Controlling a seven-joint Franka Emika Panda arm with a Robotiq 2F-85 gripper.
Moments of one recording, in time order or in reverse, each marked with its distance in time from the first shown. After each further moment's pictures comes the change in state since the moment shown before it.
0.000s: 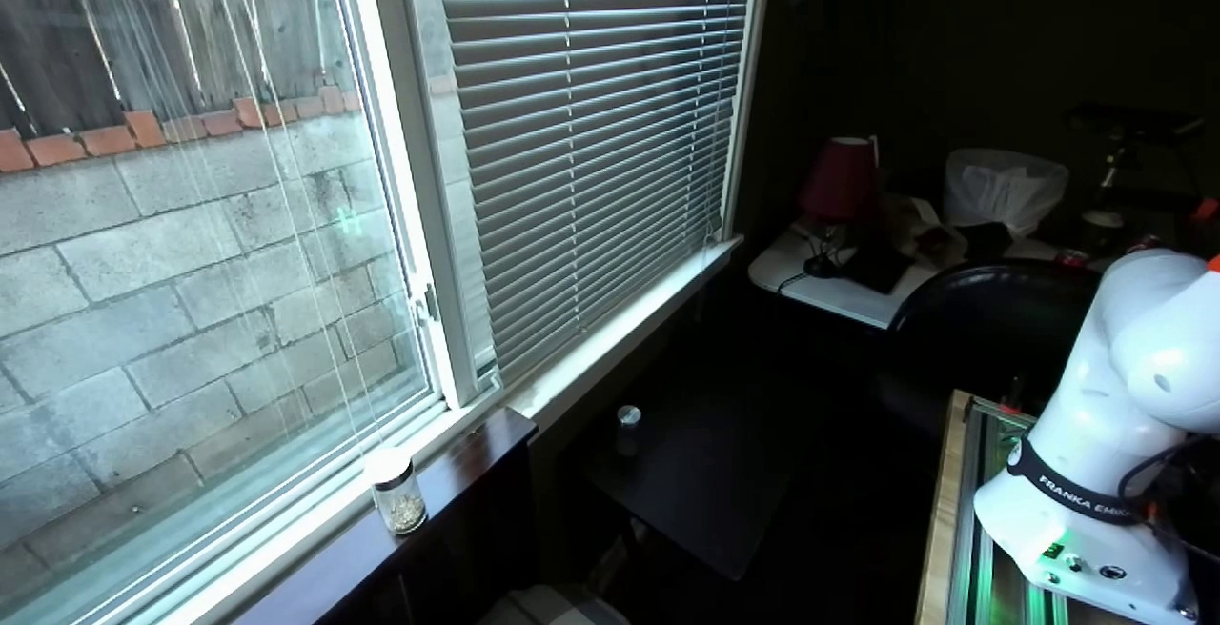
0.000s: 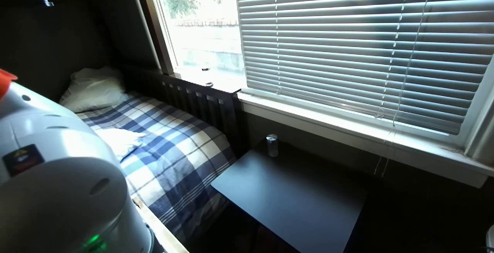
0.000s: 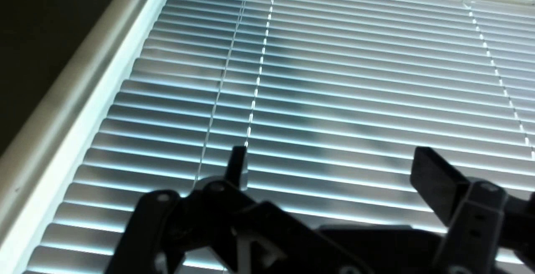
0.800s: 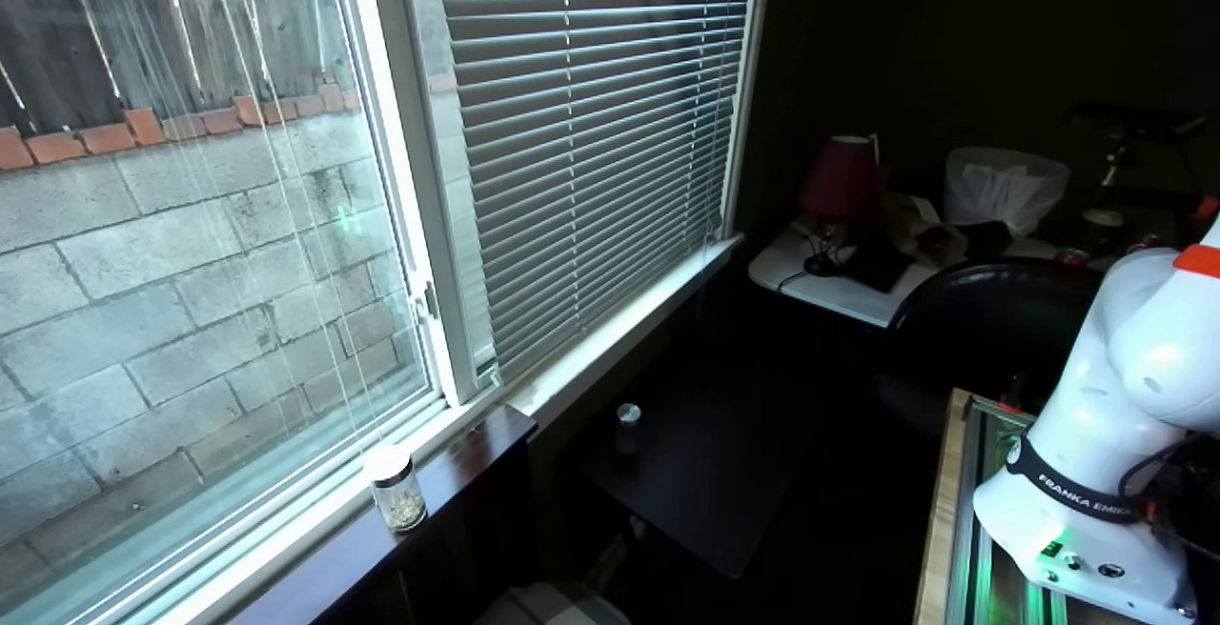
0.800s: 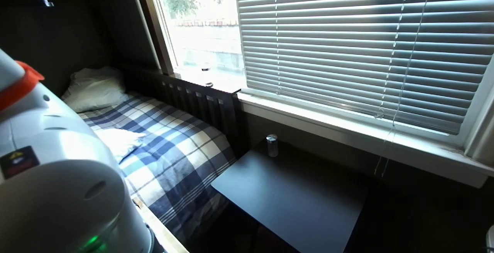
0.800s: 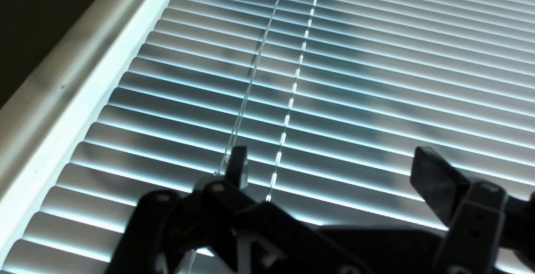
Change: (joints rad) arm -0.027 0.220 -0.006 0.282 0.016 0.000 -0.086
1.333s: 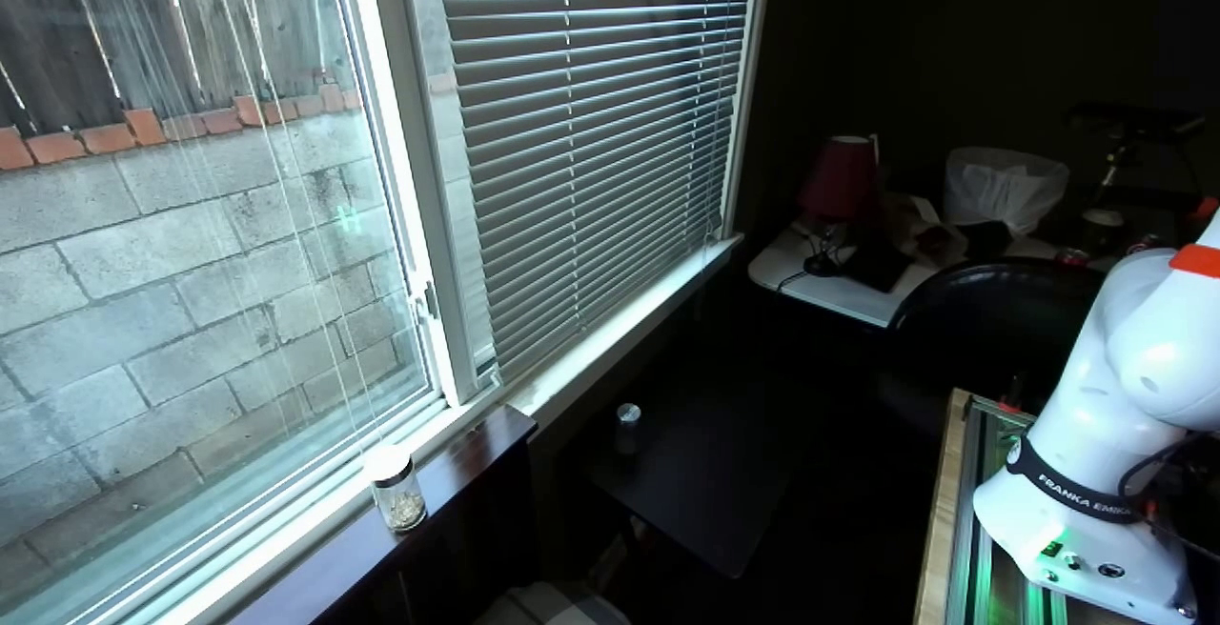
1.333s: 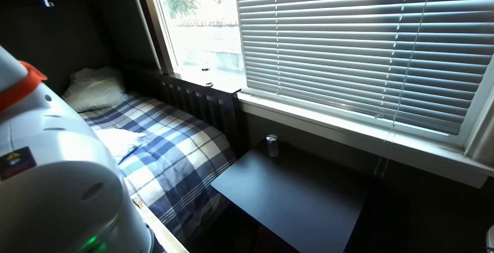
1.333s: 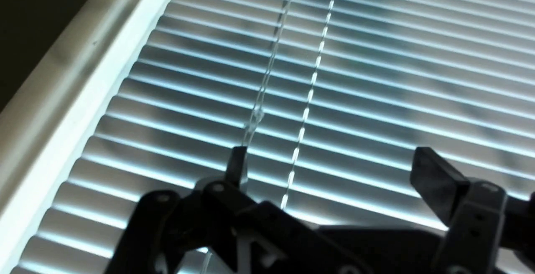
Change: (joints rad) arm -0.017 0.020 0.004 0.037 0.000 0.100 0.000
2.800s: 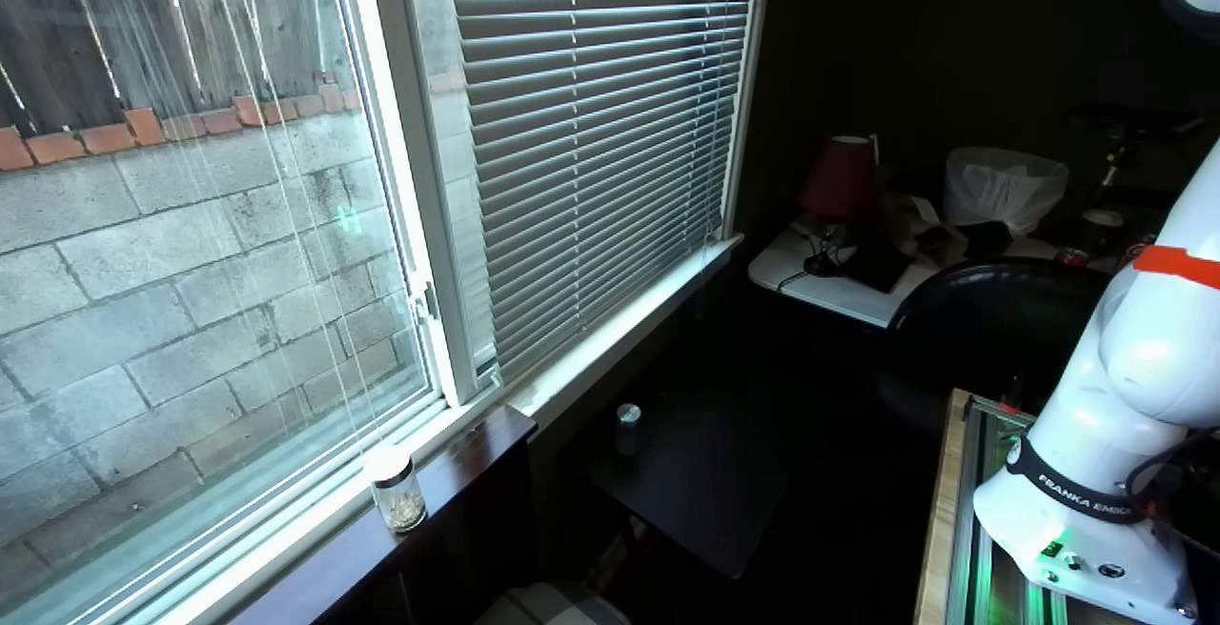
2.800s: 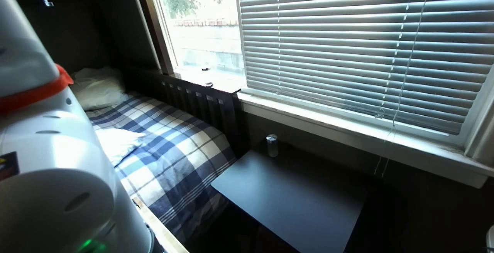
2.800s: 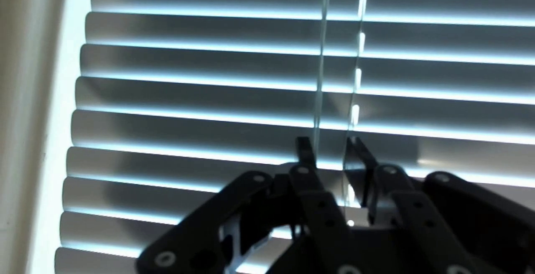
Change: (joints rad) arm -0.084 0.235 -0.021 0.260 0.351 0.275 -0.003
